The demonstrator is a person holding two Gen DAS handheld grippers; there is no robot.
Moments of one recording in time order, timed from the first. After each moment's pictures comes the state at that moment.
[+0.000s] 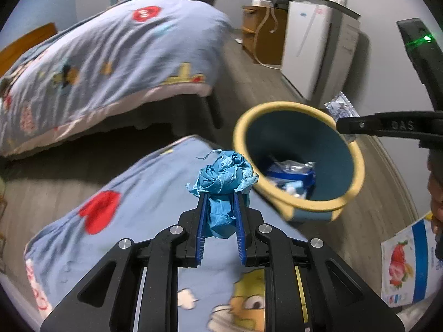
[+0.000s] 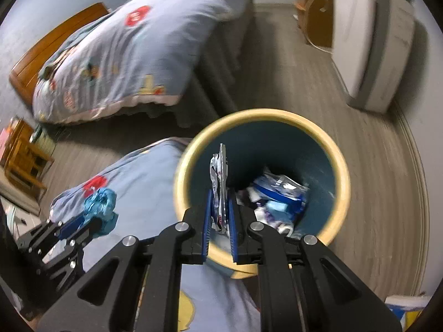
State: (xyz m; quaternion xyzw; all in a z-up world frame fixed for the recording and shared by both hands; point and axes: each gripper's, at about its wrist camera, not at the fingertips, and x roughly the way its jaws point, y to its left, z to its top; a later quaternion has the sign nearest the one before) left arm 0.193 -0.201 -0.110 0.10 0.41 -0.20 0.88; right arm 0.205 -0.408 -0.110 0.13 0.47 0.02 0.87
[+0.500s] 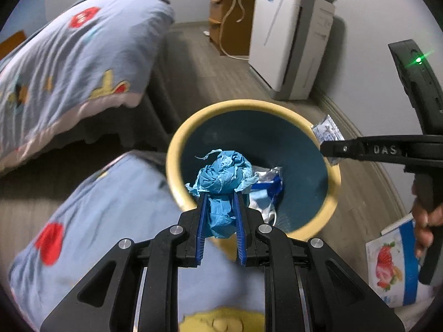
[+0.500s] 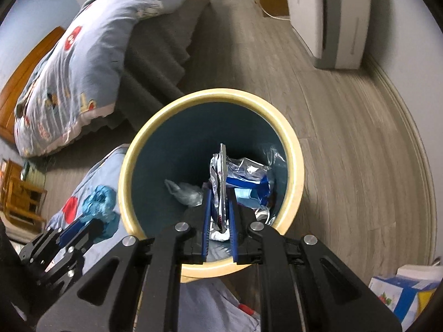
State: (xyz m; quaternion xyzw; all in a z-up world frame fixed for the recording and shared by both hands) left arm 0.224 -0.285 -0.129 0.12 0.43 -0.27 0.86; right arm 0.207 -0.481 -0.151 0.22 0.49 -0.03 0.84
